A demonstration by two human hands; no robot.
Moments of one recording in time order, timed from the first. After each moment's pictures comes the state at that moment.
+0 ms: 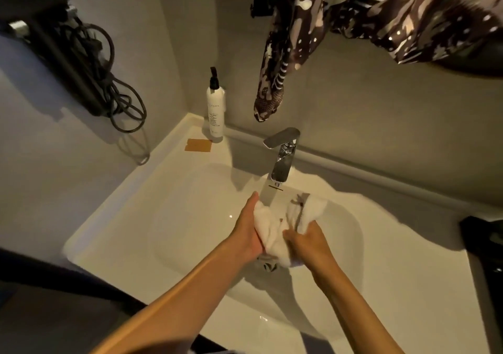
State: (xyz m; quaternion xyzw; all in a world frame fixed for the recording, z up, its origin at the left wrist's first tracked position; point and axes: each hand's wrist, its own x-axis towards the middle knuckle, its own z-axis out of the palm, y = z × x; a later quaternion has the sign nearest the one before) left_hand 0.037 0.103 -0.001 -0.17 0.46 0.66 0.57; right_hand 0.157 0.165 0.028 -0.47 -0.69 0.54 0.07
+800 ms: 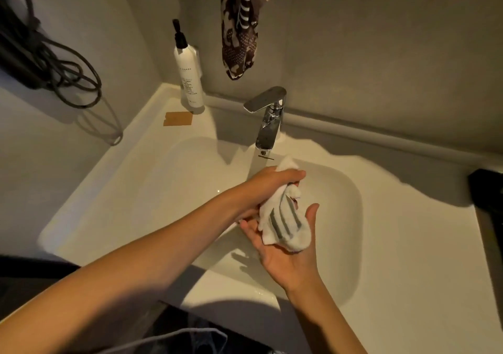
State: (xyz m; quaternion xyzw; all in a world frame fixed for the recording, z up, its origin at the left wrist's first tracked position) left_hand 0.047 0.144 0.022 0.18 0.60 0.49 0.61; right_hand 0.173 0.131 -0.019 -0.18 0.07 0.97 0.12
